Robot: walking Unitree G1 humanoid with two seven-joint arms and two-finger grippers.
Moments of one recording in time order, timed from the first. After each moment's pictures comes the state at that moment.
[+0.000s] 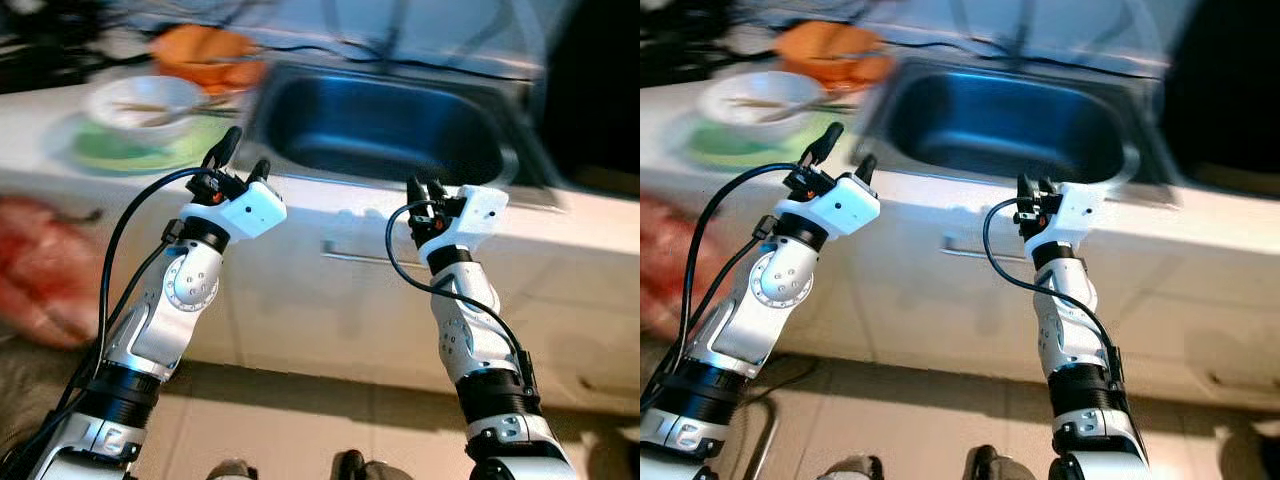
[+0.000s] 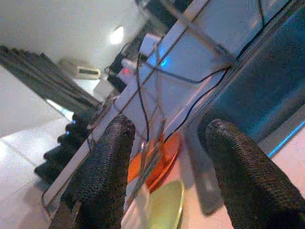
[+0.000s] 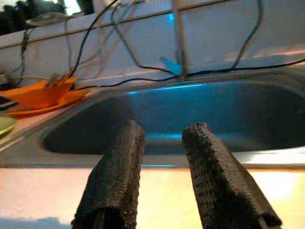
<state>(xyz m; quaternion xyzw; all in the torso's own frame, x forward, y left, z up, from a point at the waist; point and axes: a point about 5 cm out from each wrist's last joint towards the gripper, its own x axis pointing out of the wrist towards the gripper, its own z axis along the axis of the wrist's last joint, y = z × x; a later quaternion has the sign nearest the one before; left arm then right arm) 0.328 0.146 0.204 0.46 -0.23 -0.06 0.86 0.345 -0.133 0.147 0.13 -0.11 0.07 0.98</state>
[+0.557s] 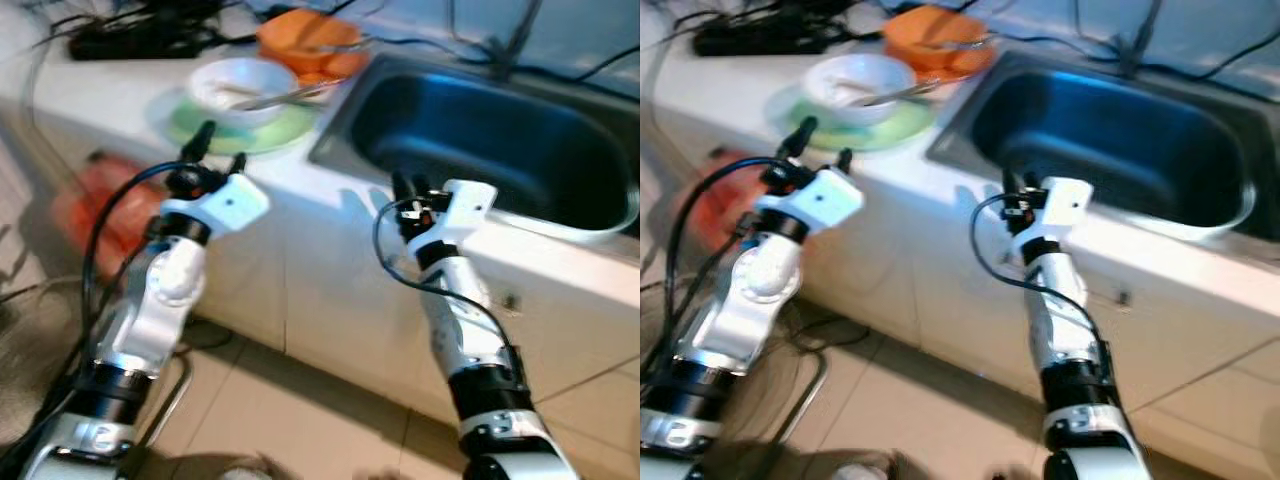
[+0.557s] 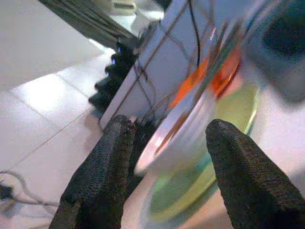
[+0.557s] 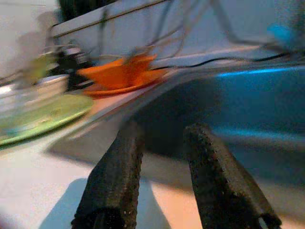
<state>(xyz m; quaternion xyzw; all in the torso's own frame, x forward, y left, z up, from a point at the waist) 0.330 0.151 0.206 0.45 -0.22 -0.03 0.86 0.347 -0.130 0.152 0.13 -0.11 0.08 0.98</state>
